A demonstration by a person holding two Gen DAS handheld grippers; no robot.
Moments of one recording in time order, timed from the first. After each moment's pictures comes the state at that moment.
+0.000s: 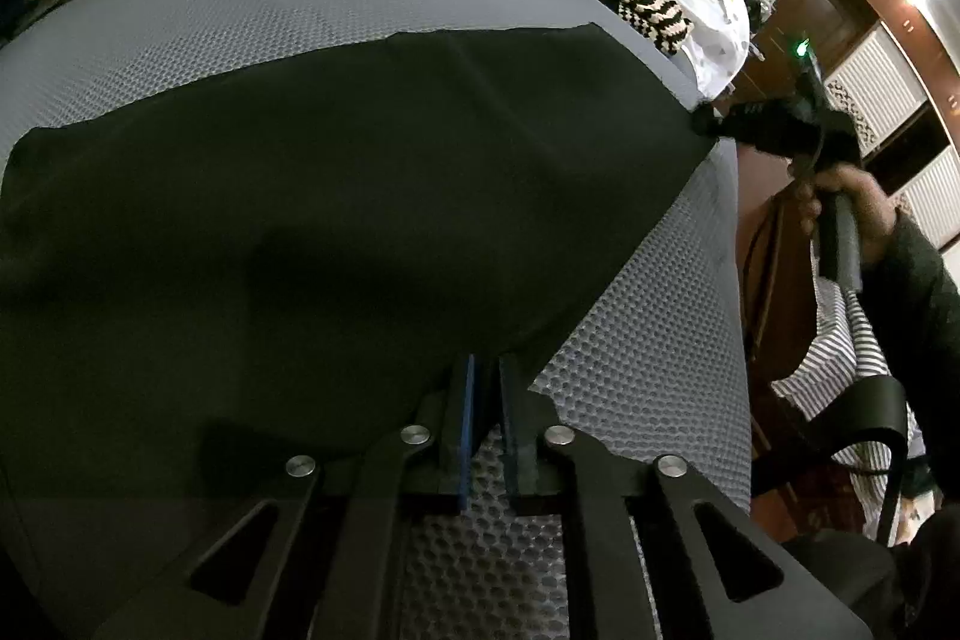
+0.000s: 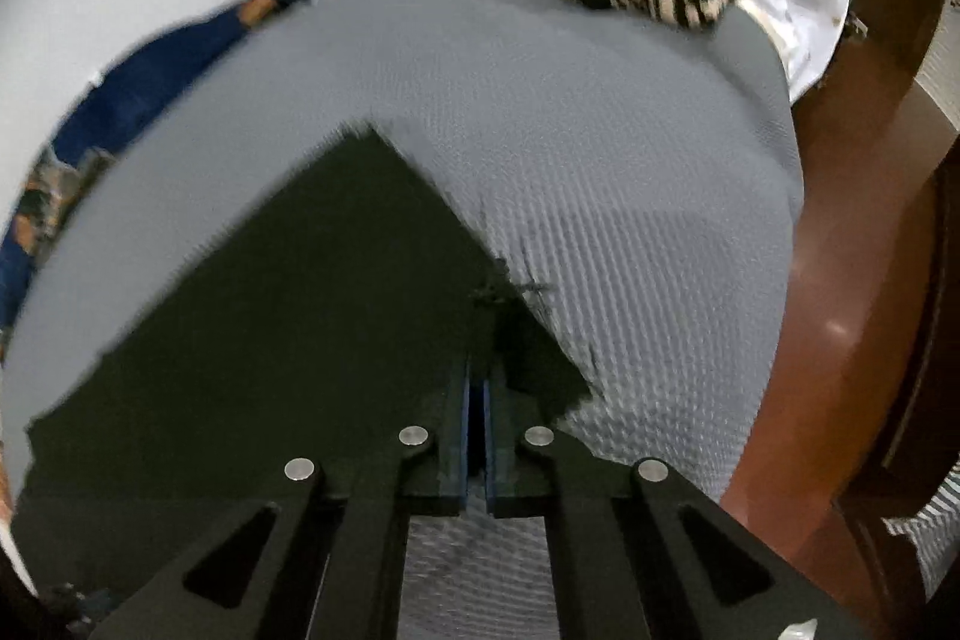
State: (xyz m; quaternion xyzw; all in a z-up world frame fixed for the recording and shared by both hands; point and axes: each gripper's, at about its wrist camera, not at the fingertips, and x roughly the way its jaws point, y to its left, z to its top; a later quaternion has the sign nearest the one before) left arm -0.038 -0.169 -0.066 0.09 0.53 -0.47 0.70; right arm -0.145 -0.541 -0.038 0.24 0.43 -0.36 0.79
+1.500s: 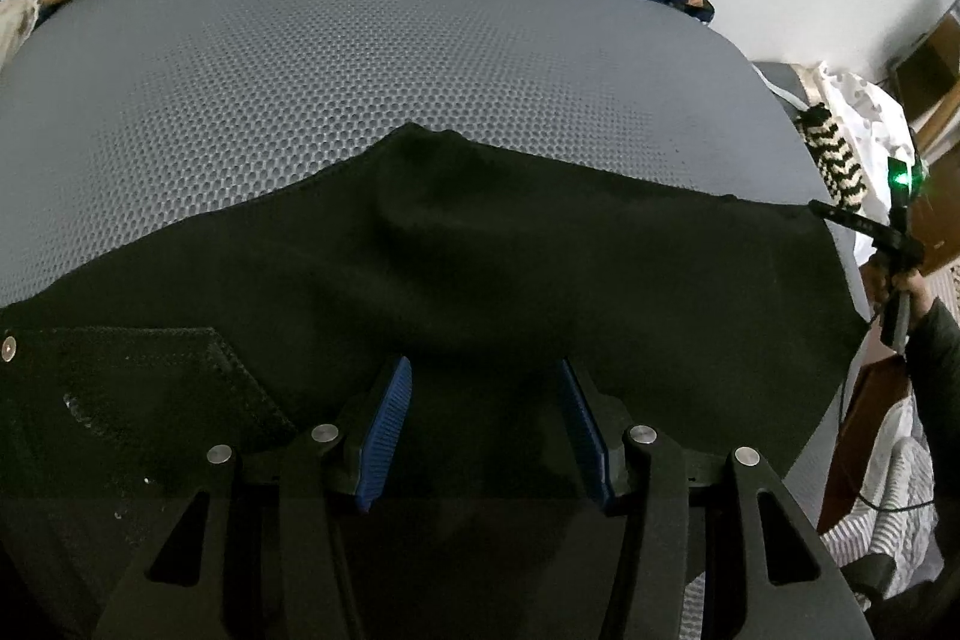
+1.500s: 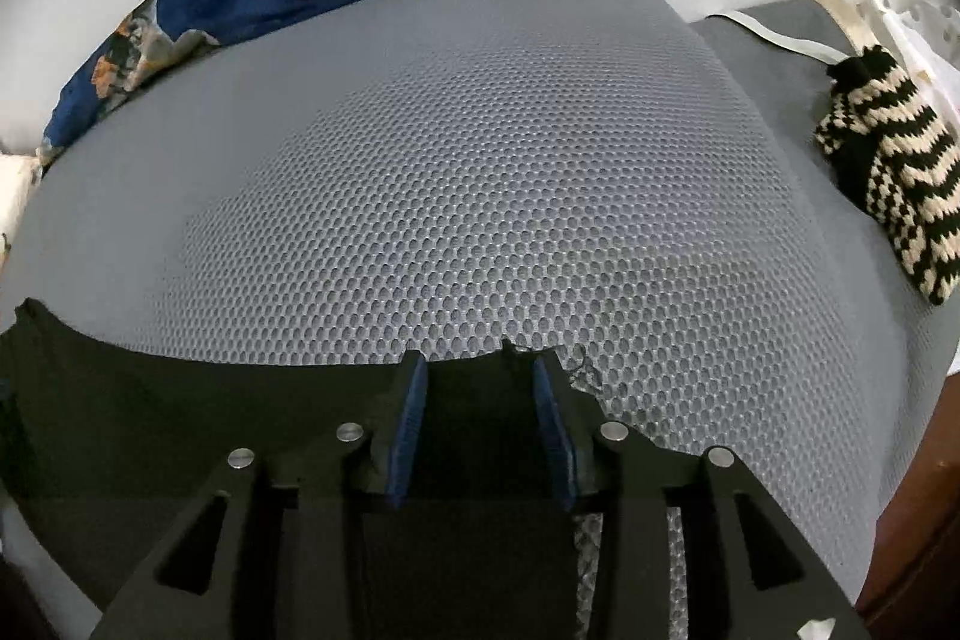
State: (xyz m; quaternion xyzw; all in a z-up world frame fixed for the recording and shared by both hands) left arm 0.069 -0.064 -0.061 -0.01 0.56 -0.26 0.78; right arm 0.020 -0.594 -0.020 0.07 0.50 -0.12 0.85
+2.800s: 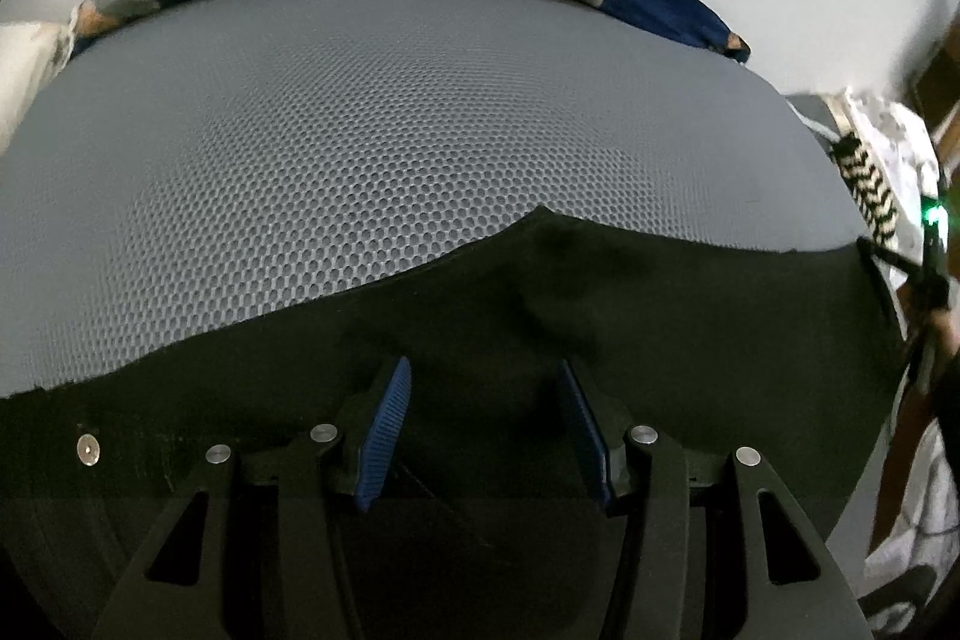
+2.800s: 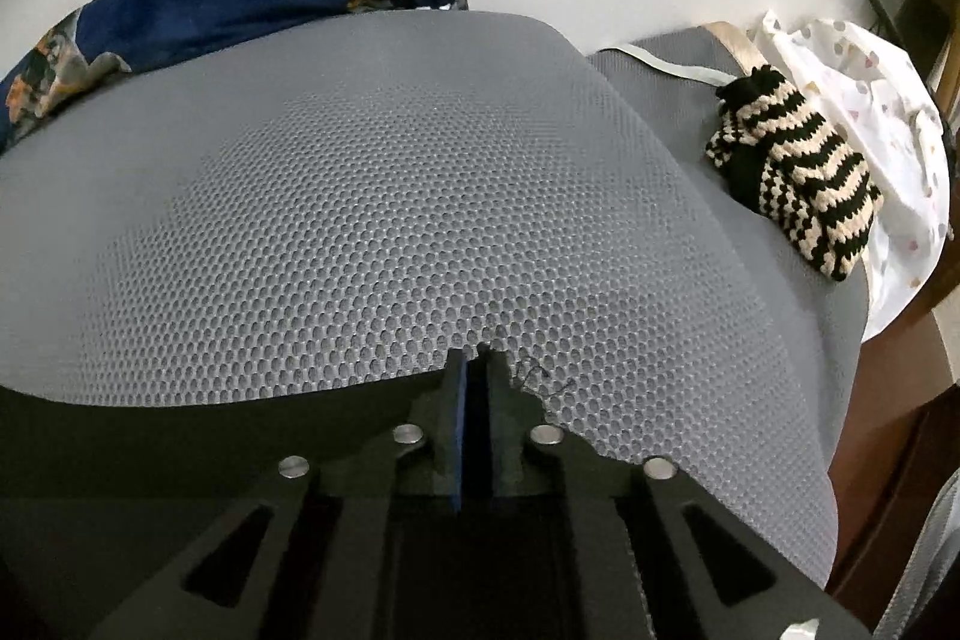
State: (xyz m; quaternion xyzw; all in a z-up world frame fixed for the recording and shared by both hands) left arm 0.100 -0.034 -0.065 0.01 0.51 -0.23 0.83; right arm 0.011 -0.569 -0.023 0.03 0.44 -0.29 0.85
